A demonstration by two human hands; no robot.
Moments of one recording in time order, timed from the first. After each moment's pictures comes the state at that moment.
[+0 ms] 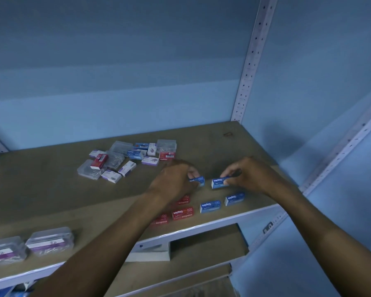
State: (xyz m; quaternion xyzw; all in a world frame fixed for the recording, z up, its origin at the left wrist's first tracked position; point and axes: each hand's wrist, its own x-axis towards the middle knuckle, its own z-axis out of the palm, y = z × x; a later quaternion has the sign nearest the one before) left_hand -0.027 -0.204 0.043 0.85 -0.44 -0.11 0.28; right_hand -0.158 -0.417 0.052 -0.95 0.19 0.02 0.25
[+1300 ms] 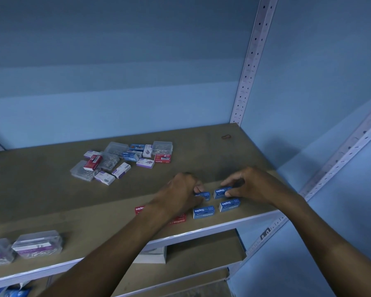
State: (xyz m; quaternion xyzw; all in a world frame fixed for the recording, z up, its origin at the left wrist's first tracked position) left_hand -0.047 -0.225 0.030 0.84 -0.47 -0.13 0.24; right_hand -0.169 -0.437 0.044 -0.95 0.17 0.07 0.25
